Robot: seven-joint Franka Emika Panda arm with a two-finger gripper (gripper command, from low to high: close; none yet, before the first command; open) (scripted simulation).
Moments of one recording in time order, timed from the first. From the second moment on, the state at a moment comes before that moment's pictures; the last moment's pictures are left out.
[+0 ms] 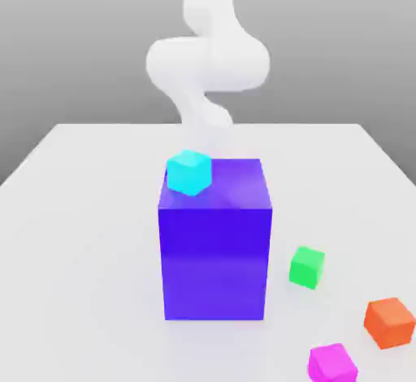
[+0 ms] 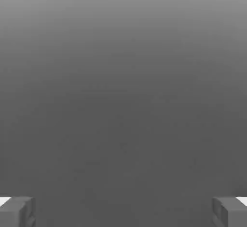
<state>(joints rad) 0.00 -0.71 0.03 -2.30 -0.01 2.33 0.82</state>
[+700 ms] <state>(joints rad) 0.05 0.06 0.20 -2.31 -0.16 2.56 0.98</state>
